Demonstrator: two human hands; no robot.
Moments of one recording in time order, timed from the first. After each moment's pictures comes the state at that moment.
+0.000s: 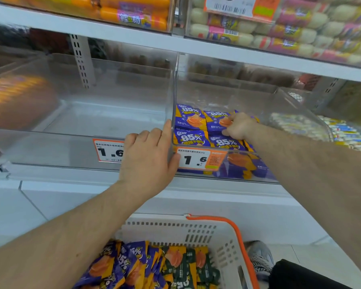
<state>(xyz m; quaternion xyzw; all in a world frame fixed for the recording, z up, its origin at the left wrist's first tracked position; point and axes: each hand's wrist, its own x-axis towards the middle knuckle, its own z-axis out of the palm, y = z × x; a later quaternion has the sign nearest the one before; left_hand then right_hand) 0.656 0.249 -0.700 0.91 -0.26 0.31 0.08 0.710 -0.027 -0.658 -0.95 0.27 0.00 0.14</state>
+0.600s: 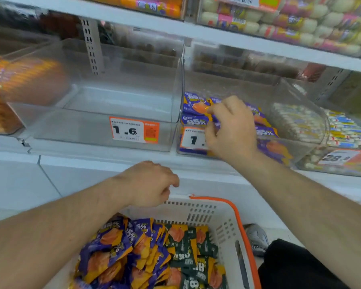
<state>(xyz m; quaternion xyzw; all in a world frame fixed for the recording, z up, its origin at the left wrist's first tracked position) 0.619 0.293 -0.721 0.87 -0.49 -0.06 -0.01 0.603 0.080 -0.665 -0.88 -0.09 -0.46 0.05</state>
